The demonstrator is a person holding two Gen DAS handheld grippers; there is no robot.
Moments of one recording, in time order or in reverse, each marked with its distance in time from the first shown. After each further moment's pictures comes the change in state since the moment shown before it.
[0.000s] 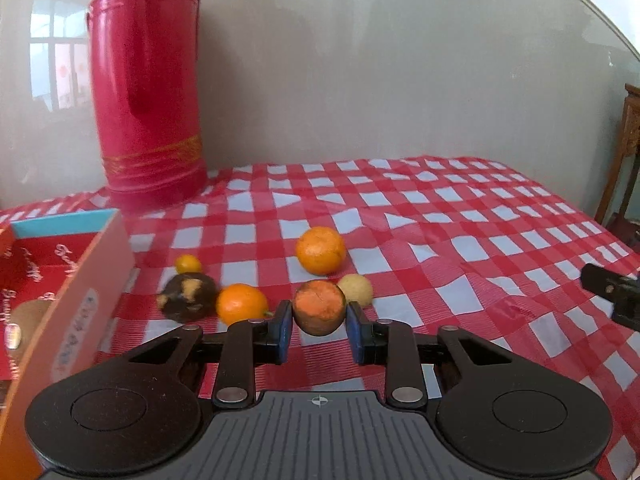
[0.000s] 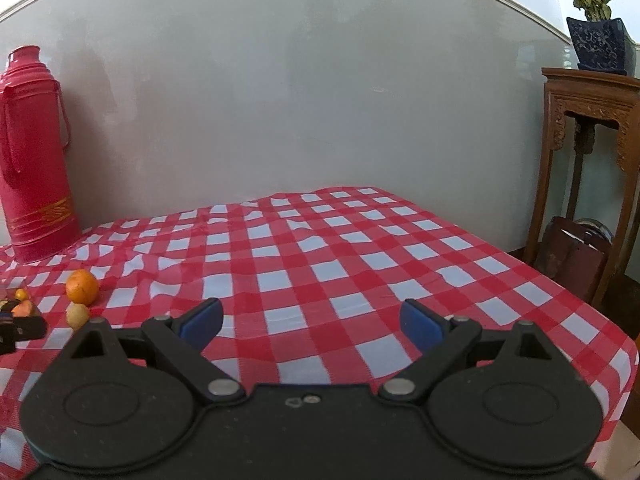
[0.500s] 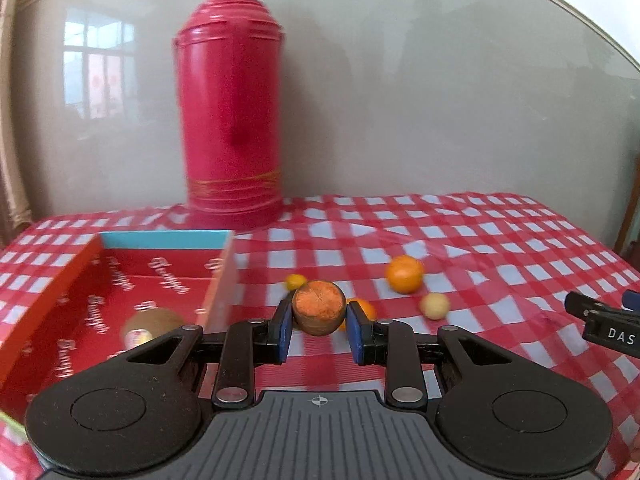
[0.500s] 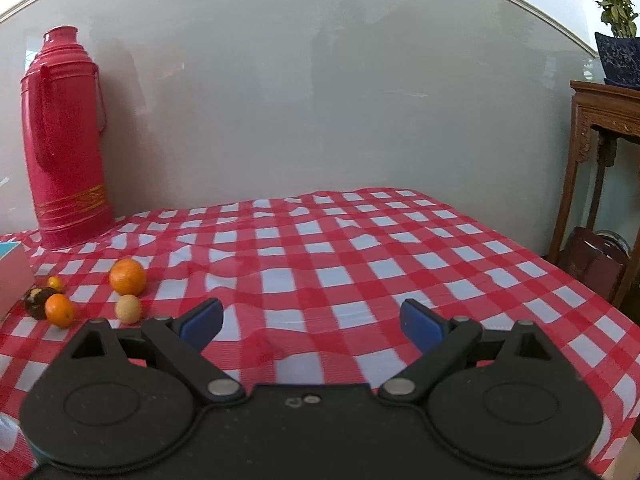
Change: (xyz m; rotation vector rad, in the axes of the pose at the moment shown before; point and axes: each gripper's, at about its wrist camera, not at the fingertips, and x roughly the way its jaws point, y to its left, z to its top) left arm -0.056 0.074 0.000 -0.051 -0.071 0.085; right arm -0.006 0.047 -0.003 -0.047 0.003 0.046
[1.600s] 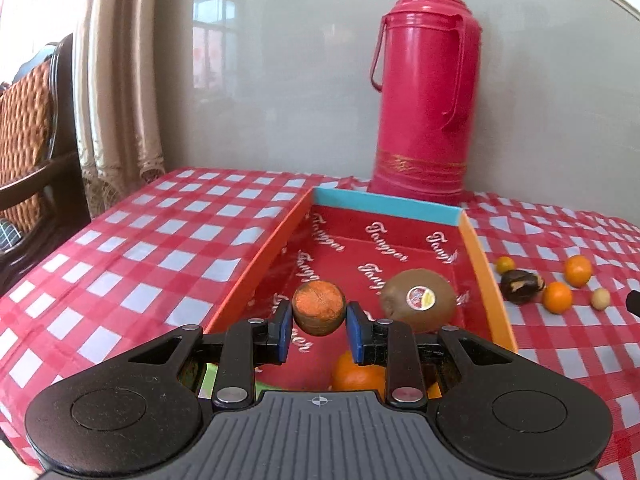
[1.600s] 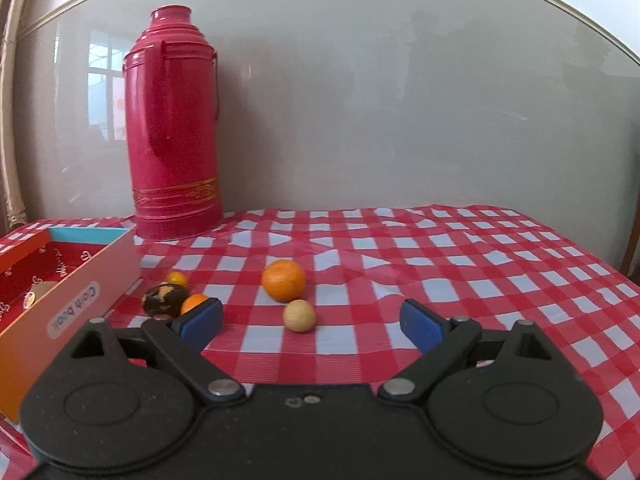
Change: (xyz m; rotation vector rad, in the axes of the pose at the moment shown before) left arm -0.023 0.150 -0.034 -0.151 0.039 0.260; right arm -0.008 0.106 -0.003 -0.083 -0.020 0.186
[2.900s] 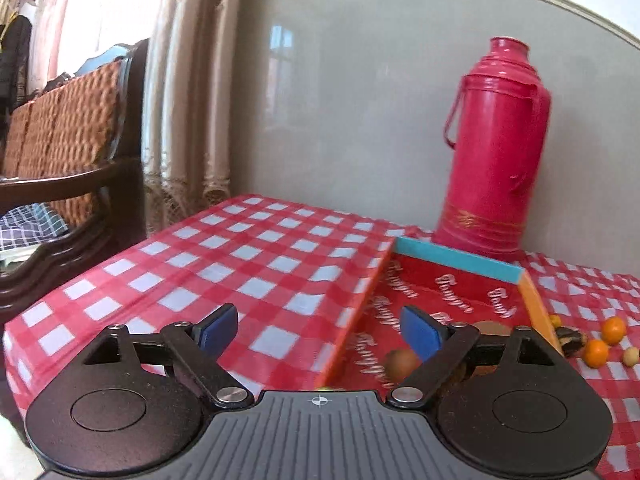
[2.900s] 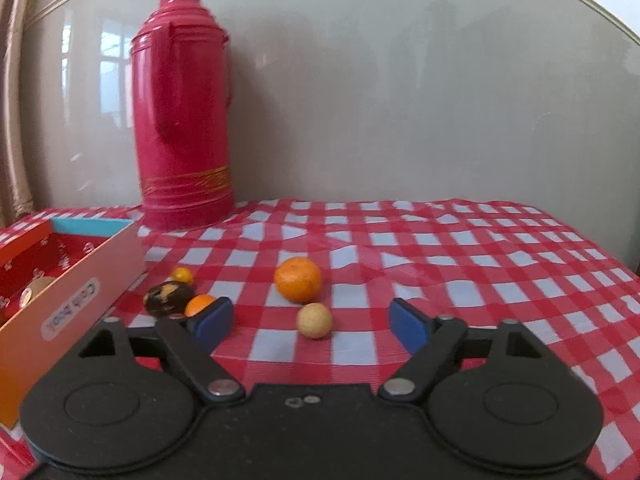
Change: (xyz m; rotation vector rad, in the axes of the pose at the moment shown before) left arm -0.020 0.059 -0.001 -0.135 -0.115 0.117; right arm 0.021 0.008 0.004 -0.025 0.039 0.044
